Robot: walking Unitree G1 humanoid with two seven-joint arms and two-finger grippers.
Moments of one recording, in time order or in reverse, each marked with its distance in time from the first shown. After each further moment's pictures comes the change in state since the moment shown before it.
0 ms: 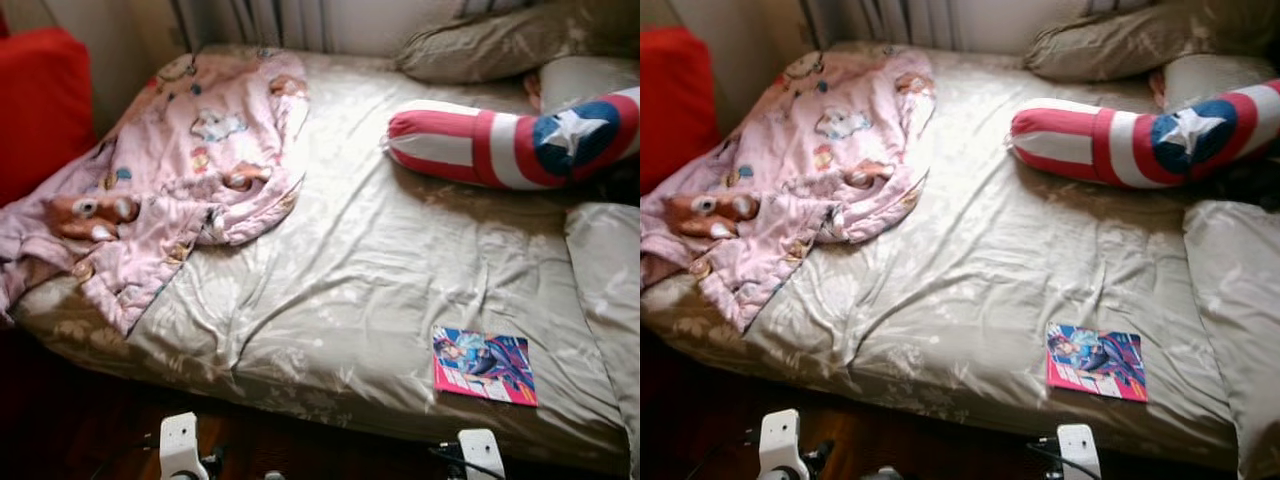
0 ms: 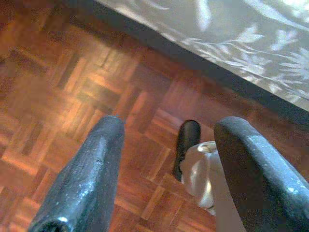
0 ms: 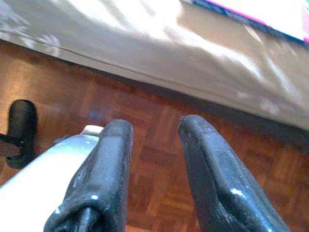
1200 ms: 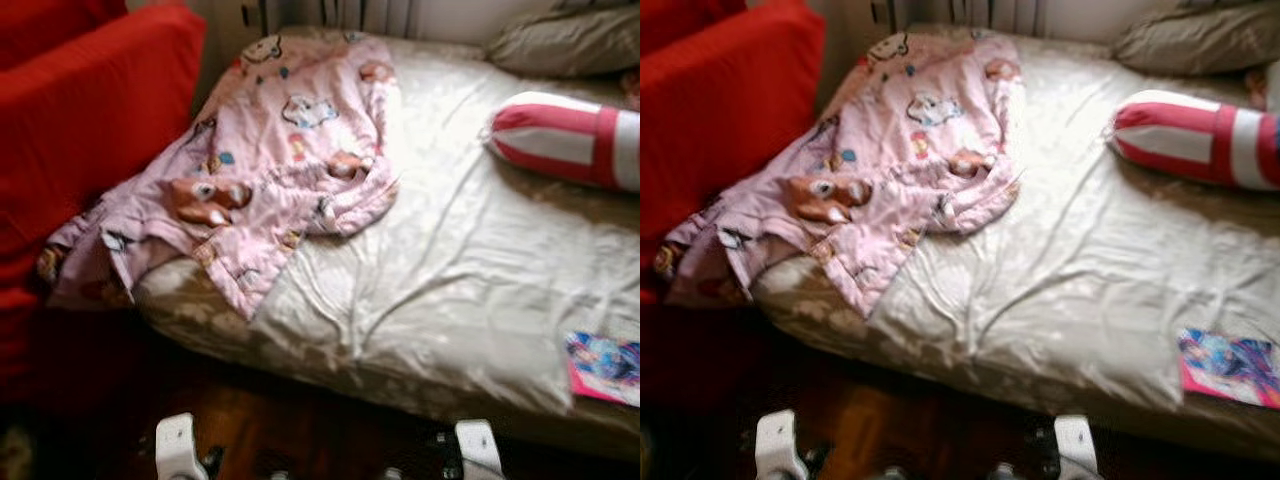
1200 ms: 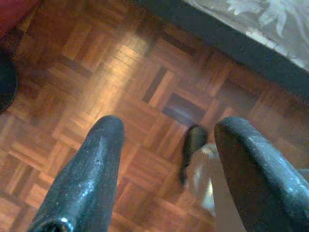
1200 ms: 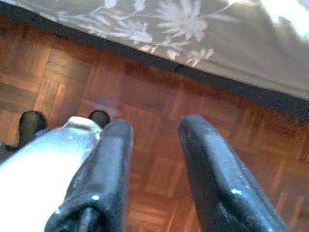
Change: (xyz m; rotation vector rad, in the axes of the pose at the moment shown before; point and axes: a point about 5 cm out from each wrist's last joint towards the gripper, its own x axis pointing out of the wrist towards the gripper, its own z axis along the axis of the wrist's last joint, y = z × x) left arm -0.001 -0.010 -0.005 -0.028 0.007 -0.009; right arm -0.001 -0.006 -0.002 0.016 0.004 -0.010
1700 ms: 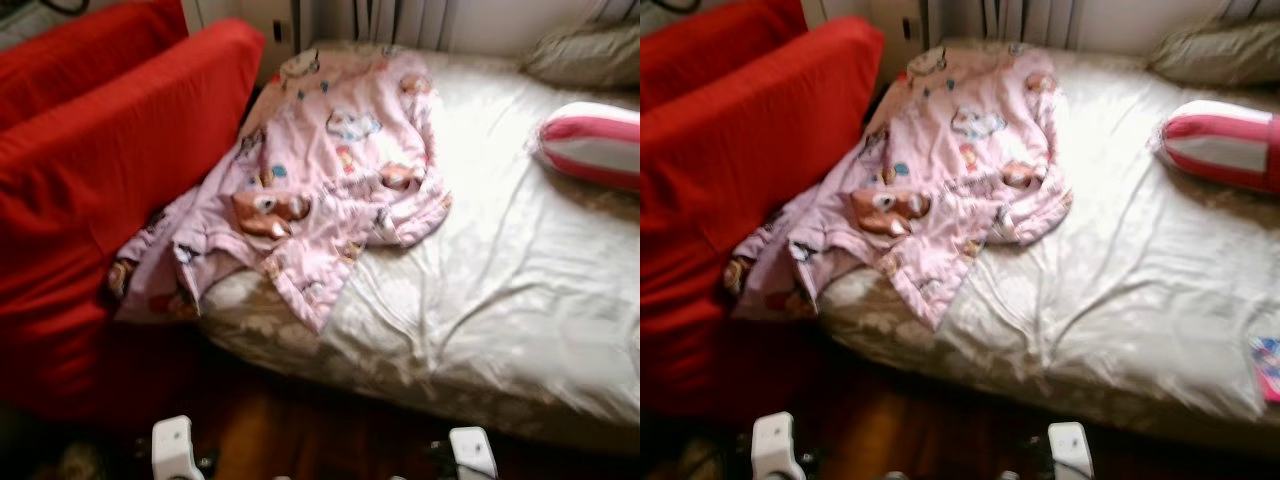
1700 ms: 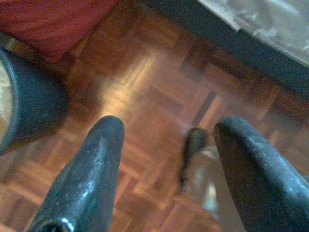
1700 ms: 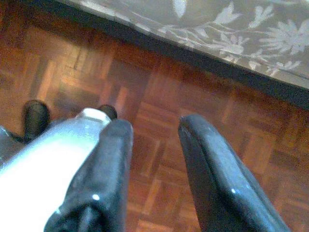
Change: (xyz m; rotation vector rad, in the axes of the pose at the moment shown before) left arm -0.001 0.003 -0.002 0.002 0.001 0.007; right arm -0.003 0.008 -0.014 -0.011 0.041 0.020
